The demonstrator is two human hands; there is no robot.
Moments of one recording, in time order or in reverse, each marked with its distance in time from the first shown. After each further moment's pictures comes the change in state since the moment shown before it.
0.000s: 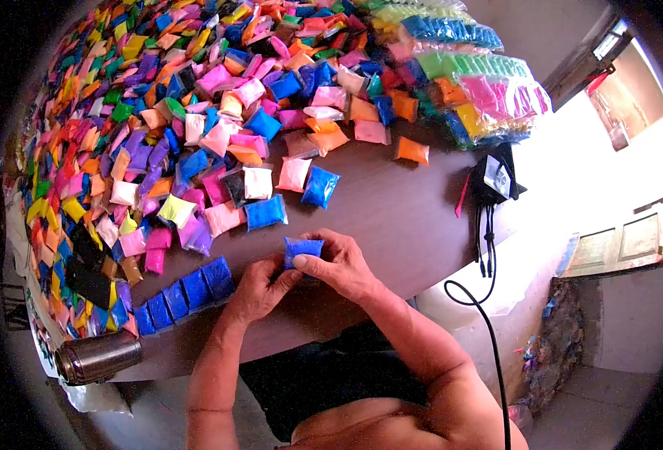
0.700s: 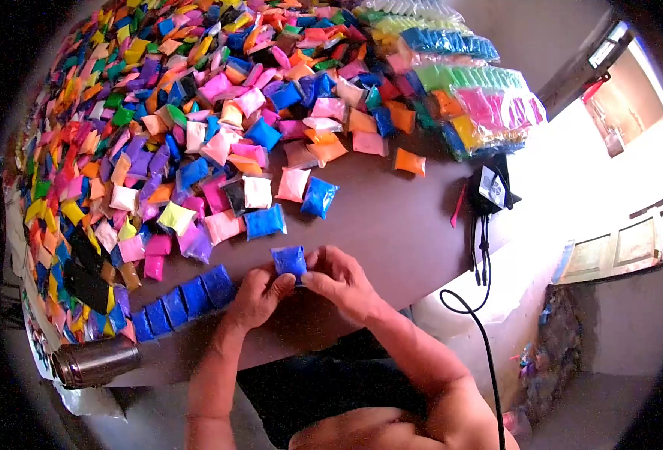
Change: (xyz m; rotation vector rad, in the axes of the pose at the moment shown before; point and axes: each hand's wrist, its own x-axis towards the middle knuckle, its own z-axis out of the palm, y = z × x) left_hand -0.002 -0.001 0.001 -0.103 0.041 -0.028; right_hand -0.017 -0.003 -0.006 0.101 -0.066 0.087
